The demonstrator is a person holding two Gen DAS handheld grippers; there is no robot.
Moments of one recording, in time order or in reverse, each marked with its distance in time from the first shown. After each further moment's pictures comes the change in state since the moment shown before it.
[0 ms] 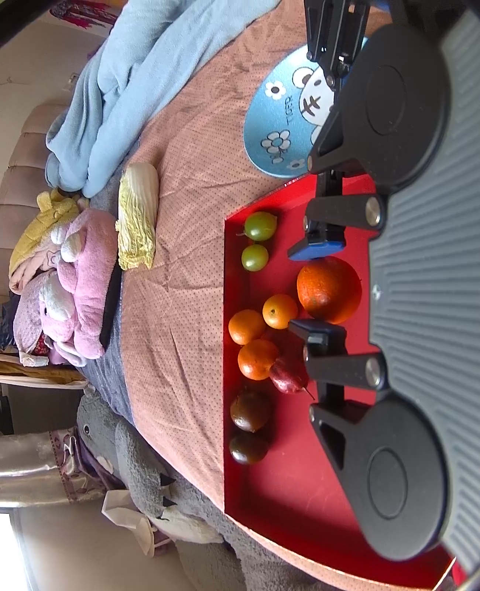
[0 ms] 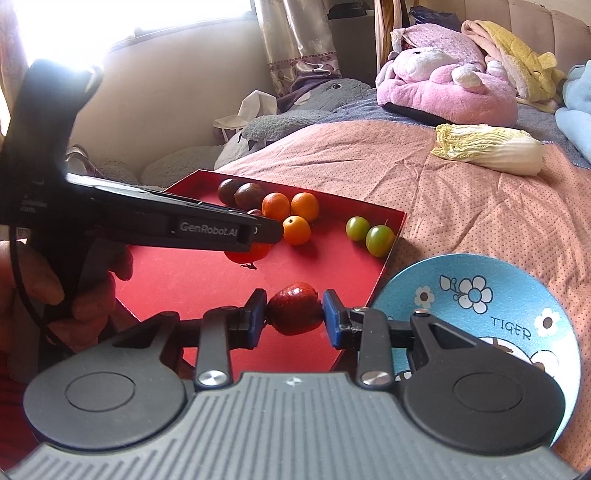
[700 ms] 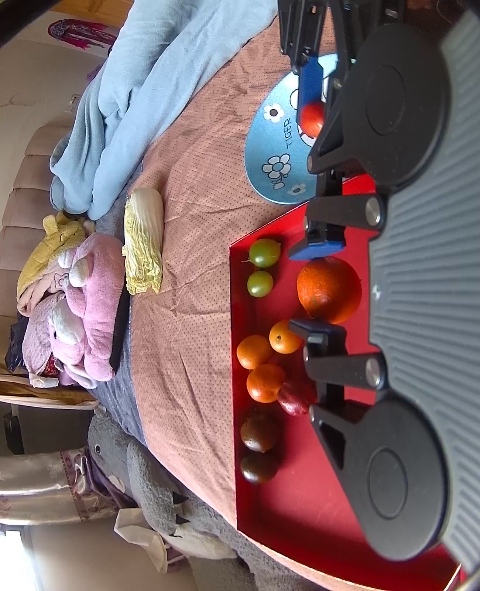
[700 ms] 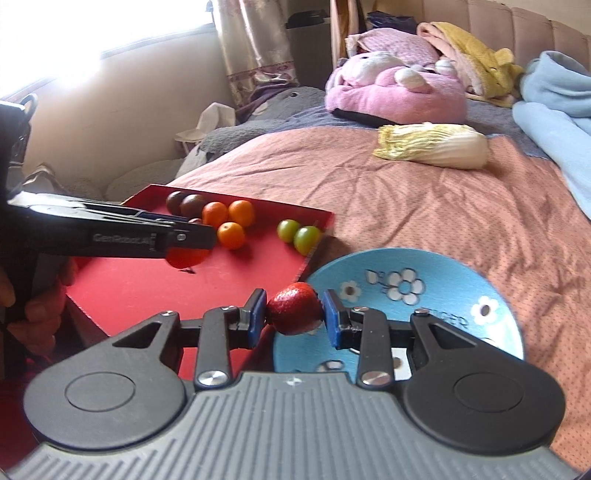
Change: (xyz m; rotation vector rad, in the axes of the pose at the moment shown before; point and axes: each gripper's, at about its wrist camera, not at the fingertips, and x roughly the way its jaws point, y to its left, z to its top) left arm -0.005 -0.011 -0.001 0.041 -0.021 -0.050; right arm -0.027 -0.046 -0.009 0.066 -0.034 -0.116
